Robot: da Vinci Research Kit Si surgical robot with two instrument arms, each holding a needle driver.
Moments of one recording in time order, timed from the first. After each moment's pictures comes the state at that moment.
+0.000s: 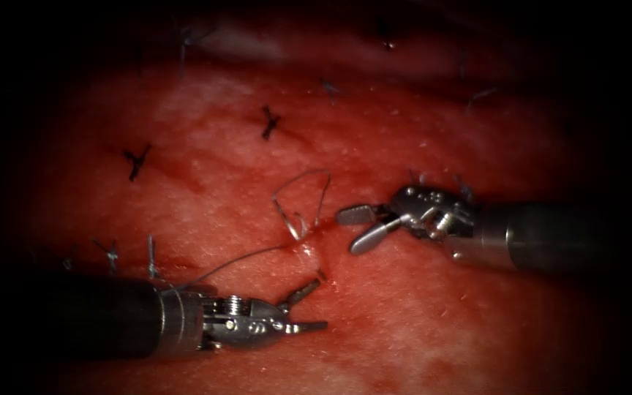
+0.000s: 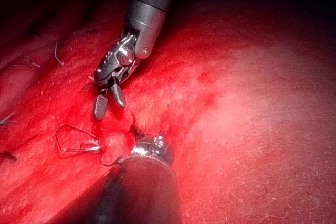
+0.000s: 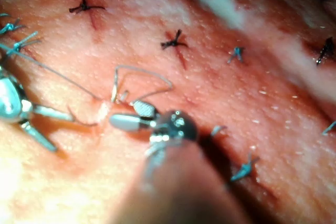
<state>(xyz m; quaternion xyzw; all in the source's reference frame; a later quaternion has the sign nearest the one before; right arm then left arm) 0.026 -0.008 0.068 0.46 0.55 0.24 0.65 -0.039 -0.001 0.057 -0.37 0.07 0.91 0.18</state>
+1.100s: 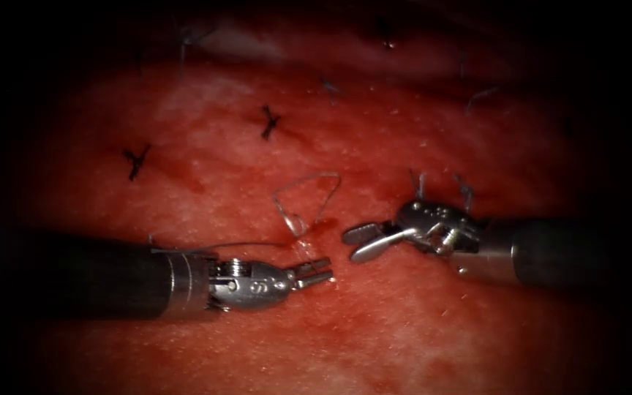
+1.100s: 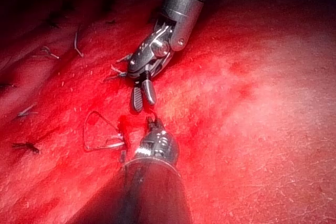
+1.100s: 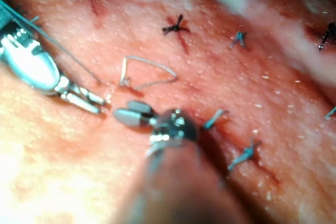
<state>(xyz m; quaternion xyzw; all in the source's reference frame) 0.025 -0.009 0.068 0.45 0.55 0.24 0.66 -0.038 0.003 0.061 -0.42 0.03 0.86 0.28</state>
